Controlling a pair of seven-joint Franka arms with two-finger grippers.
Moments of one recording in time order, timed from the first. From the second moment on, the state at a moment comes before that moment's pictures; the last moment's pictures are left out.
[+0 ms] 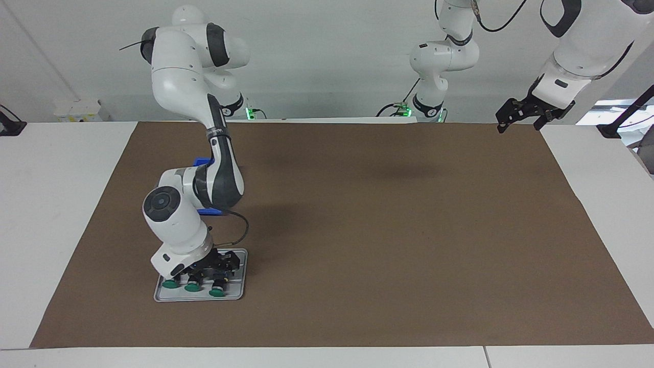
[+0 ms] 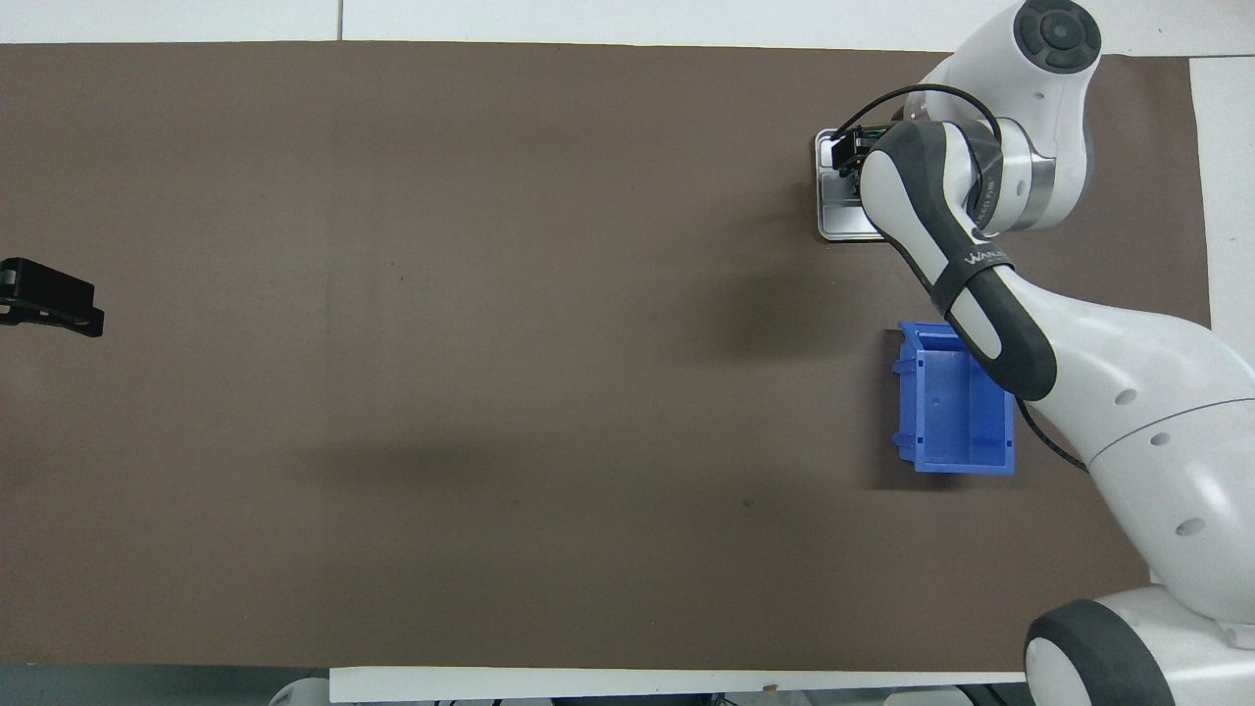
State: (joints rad) left arm 0.01 -0.07 -0.10 -1.63 0.03 1.43 -0.04; right arm 0.11 0.69 -0.02 -1.38 0.05 2.15 0.04
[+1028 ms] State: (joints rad) left arm 0.01 -0.07 -0.10 -1.63 0.03 1.43 -0.04; right arm 0.11 0.70 -0.02 -1.38 0.02 2.16 -0.01
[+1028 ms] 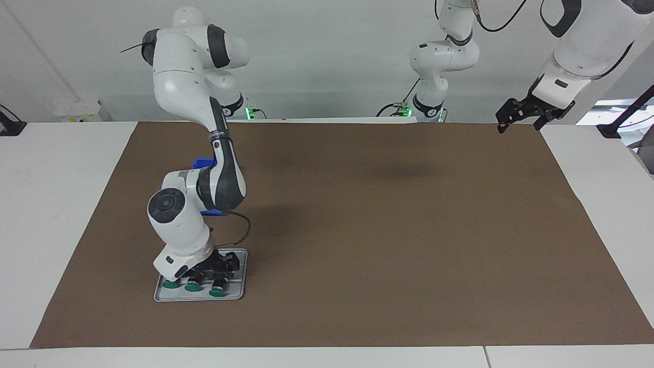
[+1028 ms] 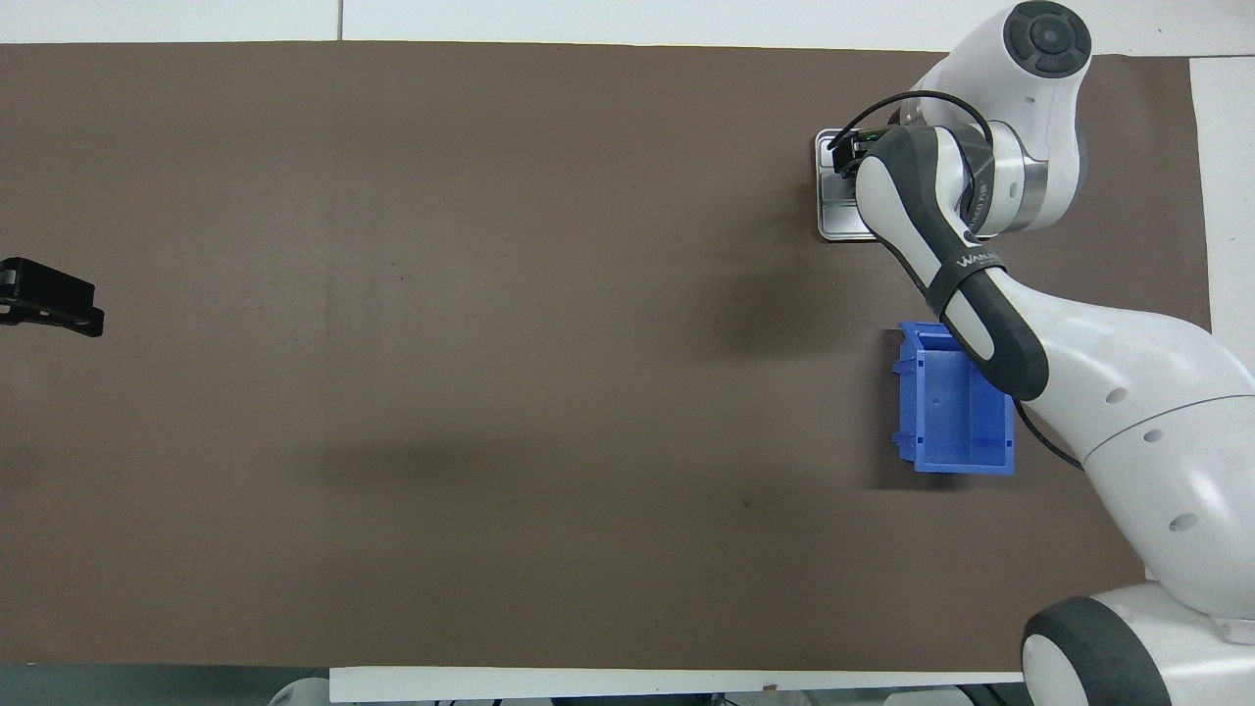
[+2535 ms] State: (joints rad) left arm 0.01 -0.07 -0.10 -1.63 0.03 1.43 -0.04; right arm 0.17 0.71 -0.01 -1.38 0.02 2.12 0.02
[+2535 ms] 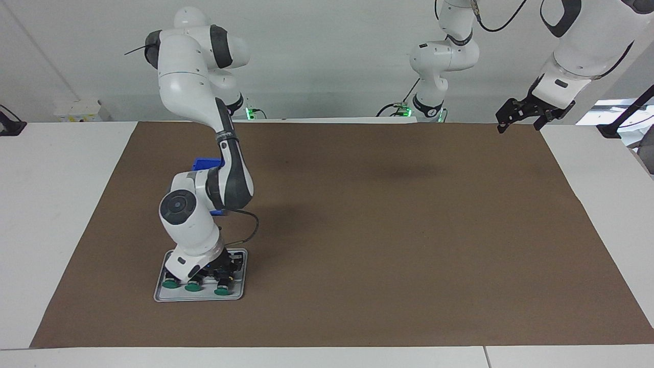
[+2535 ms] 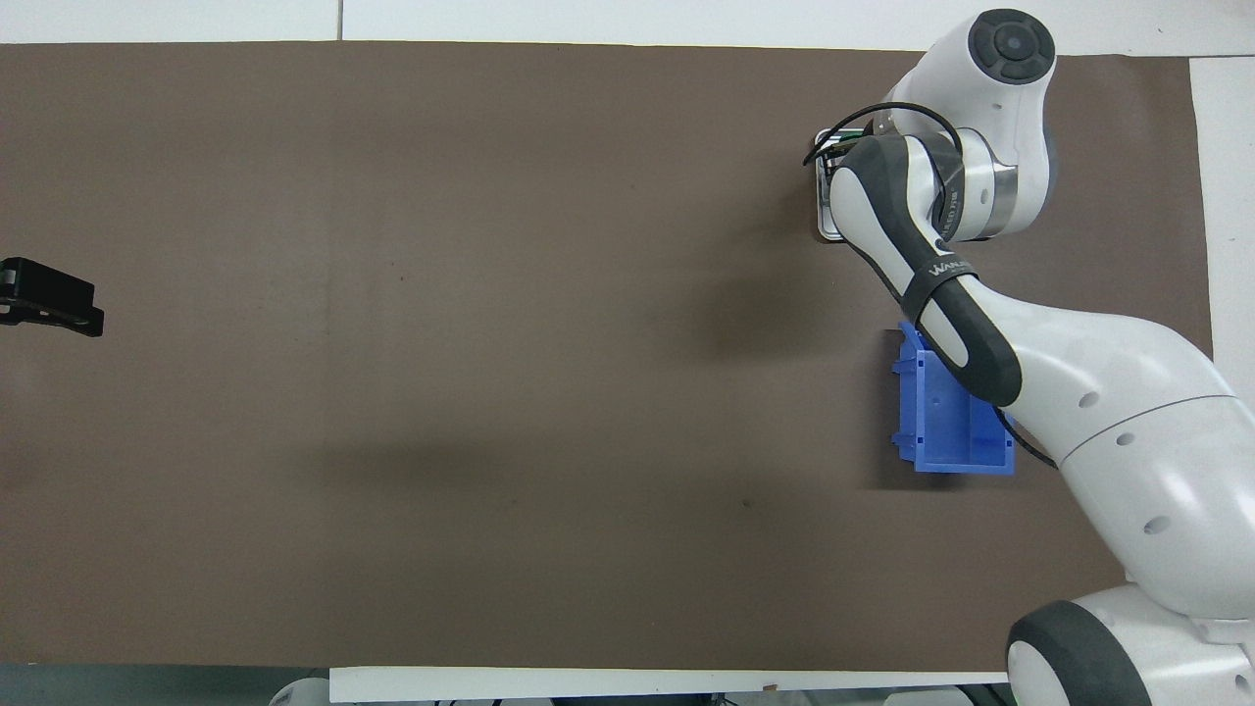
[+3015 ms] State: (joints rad) left arm 0.01 -0.07 -0.10 -1.63 0.03 1.43 -0.04; right arm 0.30 0.68 0.06 -1.23 0.04 1.86 0.62
